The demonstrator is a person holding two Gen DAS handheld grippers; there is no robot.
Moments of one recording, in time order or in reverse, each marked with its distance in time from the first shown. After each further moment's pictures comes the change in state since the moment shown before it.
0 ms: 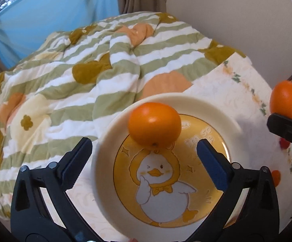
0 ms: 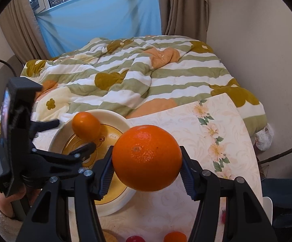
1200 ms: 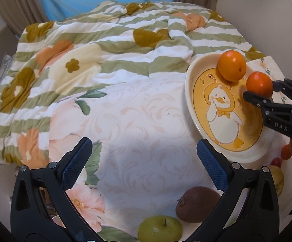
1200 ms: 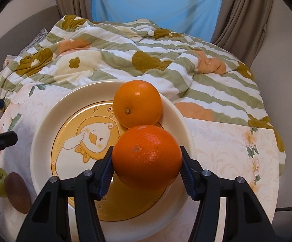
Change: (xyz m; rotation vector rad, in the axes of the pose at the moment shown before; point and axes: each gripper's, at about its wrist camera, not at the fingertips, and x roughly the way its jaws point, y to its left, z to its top) left arm -0.066 0.078 -0.110 -0.269 0.085 0.176; right arm 0.075 0.056 -0.014 -0.392 0.024 0.087
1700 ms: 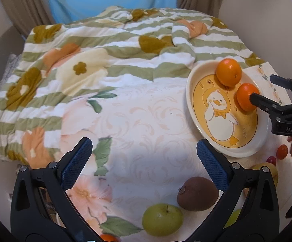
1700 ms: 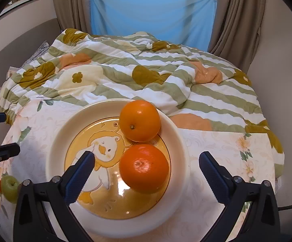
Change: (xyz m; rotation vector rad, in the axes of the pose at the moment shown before) left arm -0.034 0.009 -0.006 -0.033 -0.047 0.020; right arm -0.036 0.001 0.006 0.026 -0.085 0.013
